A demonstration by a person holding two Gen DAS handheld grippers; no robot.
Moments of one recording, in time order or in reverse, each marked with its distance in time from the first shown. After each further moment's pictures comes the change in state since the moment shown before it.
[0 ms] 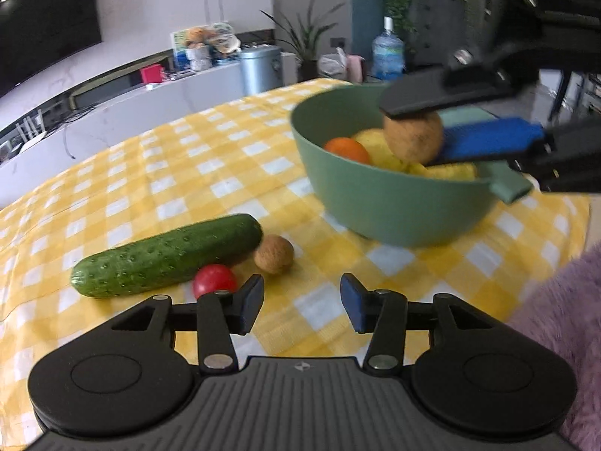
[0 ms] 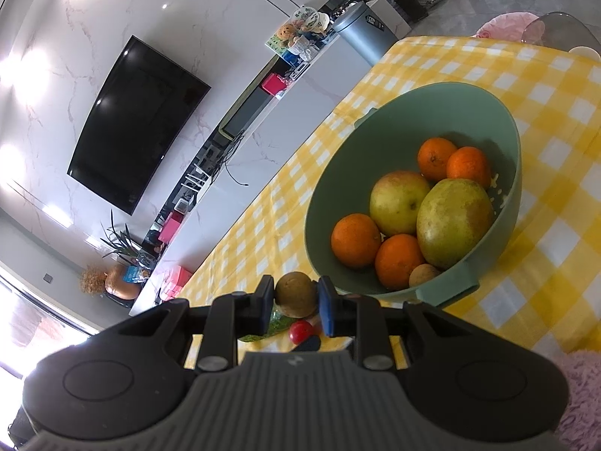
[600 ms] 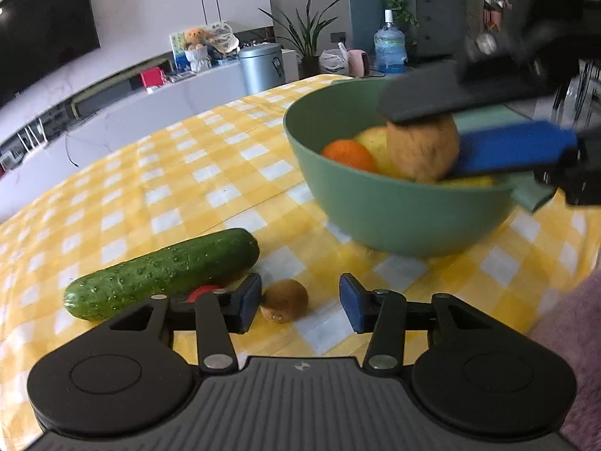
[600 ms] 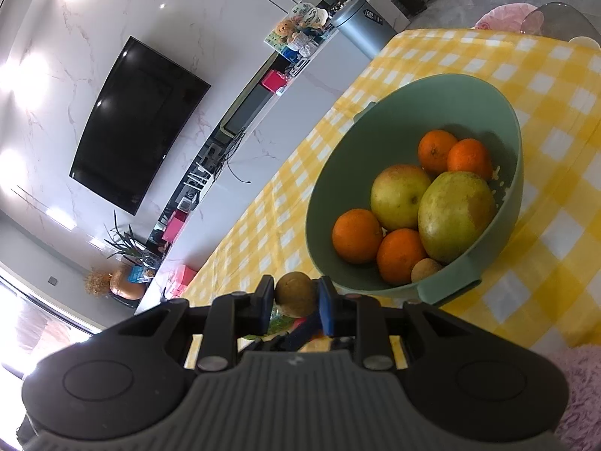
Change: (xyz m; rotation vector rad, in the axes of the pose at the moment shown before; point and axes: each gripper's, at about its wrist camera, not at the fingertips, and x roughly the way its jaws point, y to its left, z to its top) left arm 0.020 -0.011 0.008 0.056 0.024 0.038; right arm 0.001 -0.002 0.001 0.024 0.013 0.011
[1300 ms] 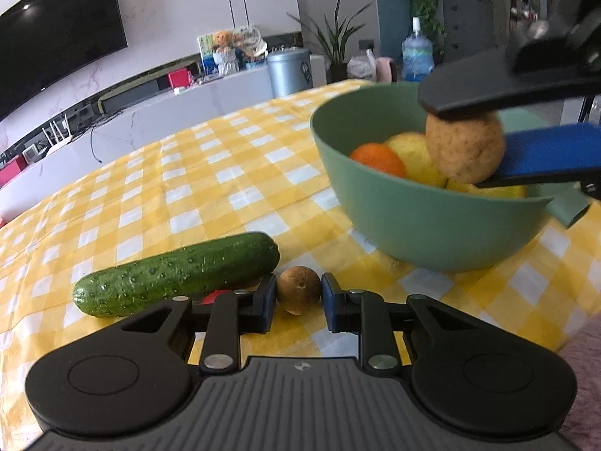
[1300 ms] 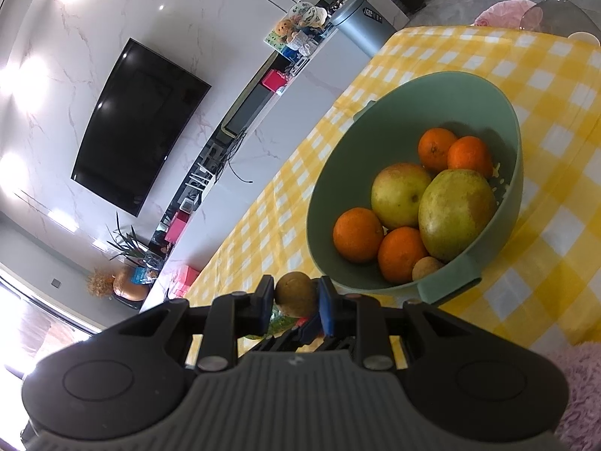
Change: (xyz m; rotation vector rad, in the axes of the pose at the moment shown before) left arm -0.001 0.001 0.000 -0.064 -0.041 0.064; right arm -0.002 -0.001 0.000 0.014 0.000 0.010
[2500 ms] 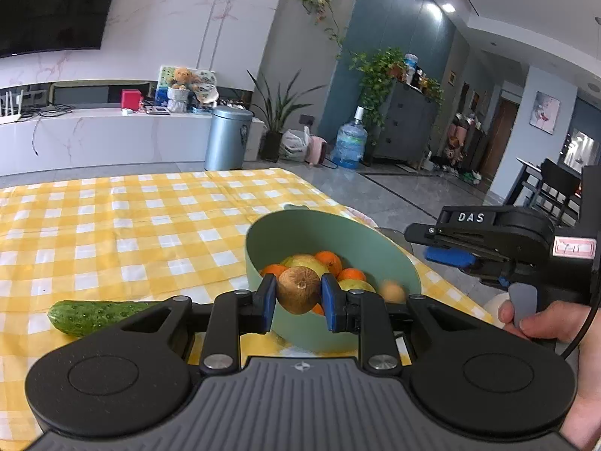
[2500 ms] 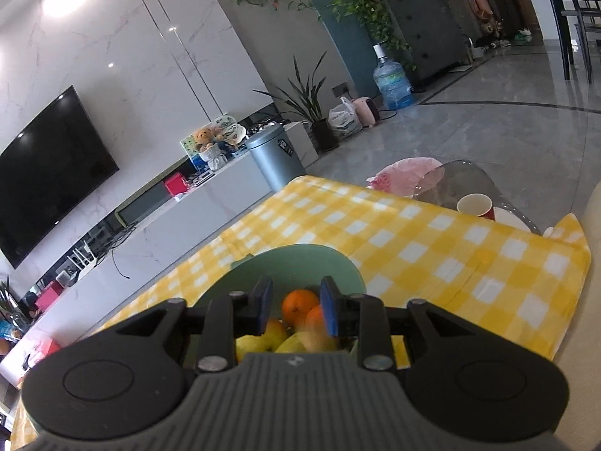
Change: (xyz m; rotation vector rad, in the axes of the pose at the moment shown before) left arm -0.077 0.035 0.029 -0.230 -0.193 -0.327; right arm -0.038 0.008 0.015 -0.207 -0.422 -0.429
